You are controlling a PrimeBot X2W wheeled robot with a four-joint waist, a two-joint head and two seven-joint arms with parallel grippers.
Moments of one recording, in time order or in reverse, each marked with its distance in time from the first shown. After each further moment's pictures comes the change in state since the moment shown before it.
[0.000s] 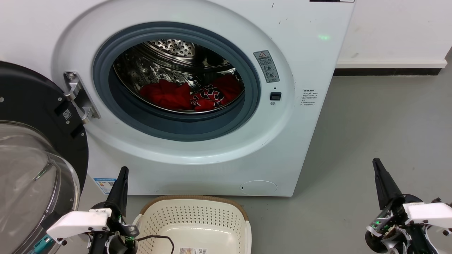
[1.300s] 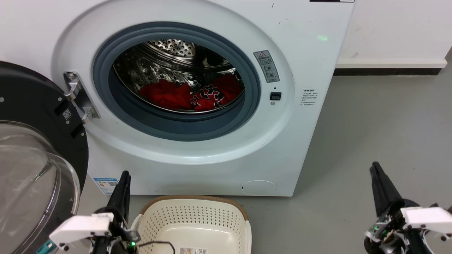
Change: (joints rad) left arm 0.007 -0.001 -0.002 0.013 0.000 0.001 0.000; right arm 0.008 0.002 0.001 0.013 0.000 0.000 0.000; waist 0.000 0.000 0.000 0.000
